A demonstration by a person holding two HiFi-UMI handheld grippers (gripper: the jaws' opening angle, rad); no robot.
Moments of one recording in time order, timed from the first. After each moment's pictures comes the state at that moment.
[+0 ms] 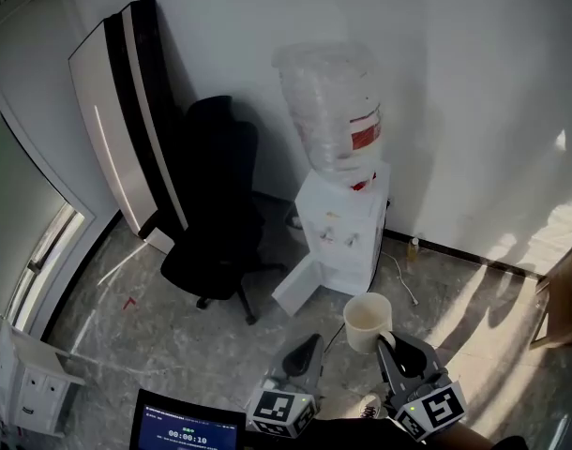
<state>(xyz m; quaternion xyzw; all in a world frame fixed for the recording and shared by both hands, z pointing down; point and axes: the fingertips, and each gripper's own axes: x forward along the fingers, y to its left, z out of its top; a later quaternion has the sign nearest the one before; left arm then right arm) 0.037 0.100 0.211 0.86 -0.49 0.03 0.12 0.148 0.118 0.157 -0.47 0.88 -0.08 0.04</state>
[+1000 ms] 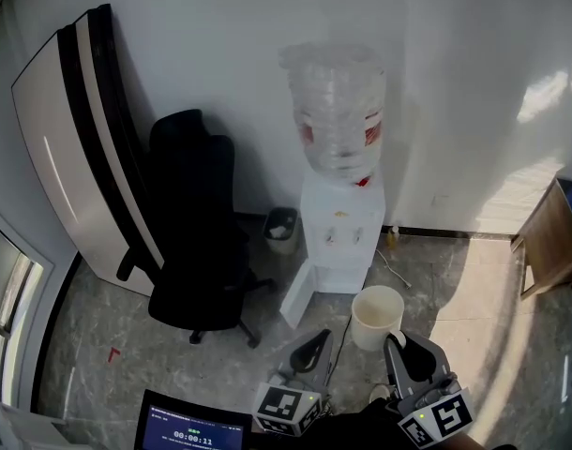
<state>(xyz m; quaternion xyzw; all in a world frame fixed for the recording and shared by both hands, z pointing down) -0.108 0.070 0.198 0.93 -0.33 0.02 0.13 -0.022 0.123 0.112 -0.62 0.78 -0.04 0.06</state>
